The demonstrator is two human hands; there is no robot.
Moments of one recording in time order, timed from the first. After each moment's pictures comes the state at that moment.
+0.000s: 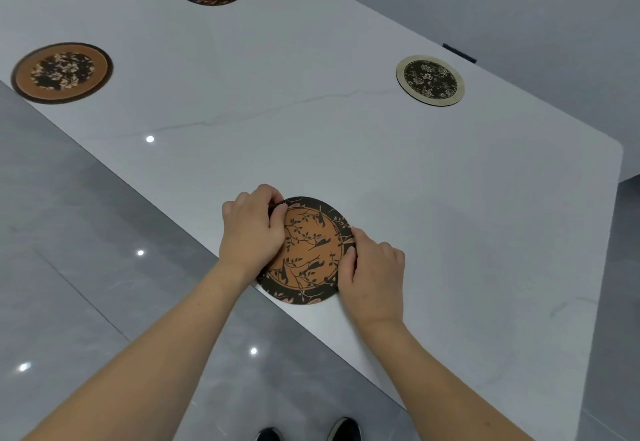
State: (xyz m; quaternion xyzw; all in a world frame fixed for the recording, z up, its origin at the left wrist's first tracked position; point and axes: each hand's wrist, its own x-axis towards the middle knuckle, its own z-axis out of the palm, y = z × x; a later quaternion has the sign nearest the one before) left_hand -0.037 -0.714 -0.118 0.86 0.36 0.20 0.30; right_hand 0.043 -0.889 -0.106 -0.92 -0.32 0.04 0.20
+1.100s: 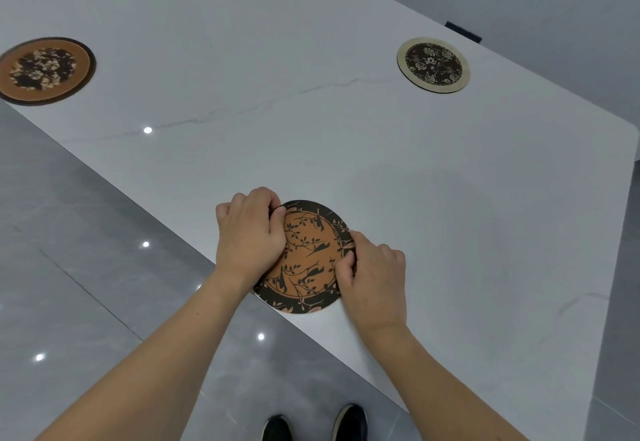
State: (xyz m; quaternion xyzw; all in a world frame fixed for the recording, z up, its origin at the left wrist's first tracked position) left_hand -0.035 -0.717 -0.115 0.87 0.38 0.16 0.26; right_hand 0.045 -0.888 -0.100 -0.93 -0.33 0.08 0.17
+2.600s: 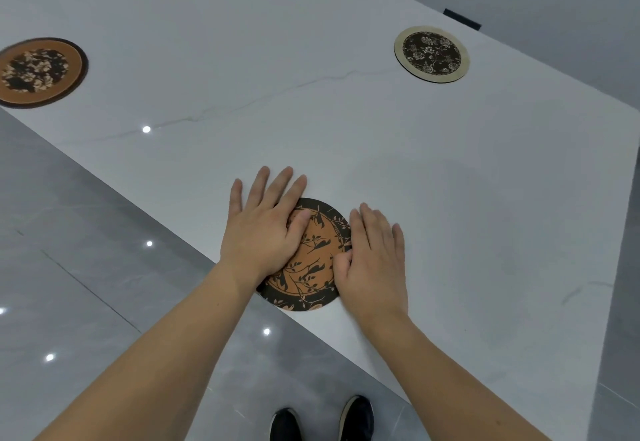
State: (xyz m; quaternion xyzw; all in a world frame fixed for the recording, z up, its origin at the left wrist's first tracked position) left_hand -0.028 -0.717 -0.120 0.95 0.28 0.01 0.12; right_hand 0.048 -0.888 -0.110 -0.92 -0.36 0.05 0.13
